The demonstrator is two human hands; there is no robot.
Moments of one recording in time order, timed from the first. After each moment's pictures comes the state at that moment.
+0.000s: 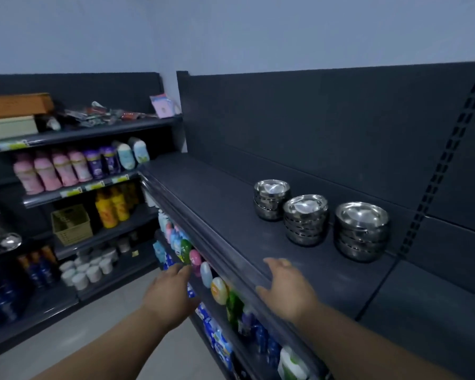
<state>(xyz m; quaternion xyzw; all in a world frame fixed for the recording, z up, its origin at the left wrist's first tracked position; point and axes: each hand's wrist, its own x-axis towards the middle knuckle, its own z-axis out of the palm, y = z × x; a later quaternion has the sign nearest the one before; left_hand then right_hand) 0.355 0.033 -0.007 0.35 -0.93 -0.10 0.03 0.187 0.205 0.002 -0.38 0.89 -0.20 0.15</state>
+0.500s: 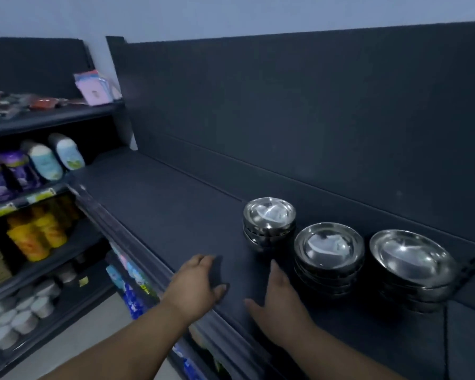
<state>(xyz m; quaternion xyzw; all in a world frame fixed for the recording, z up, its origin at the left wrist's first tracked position) 0.142 -0.106 -0.035 0.22 -0.95 -0.22 0.04 0.071 0.071 -0.039 -0.26 0.90 -0.31 0.16</state>
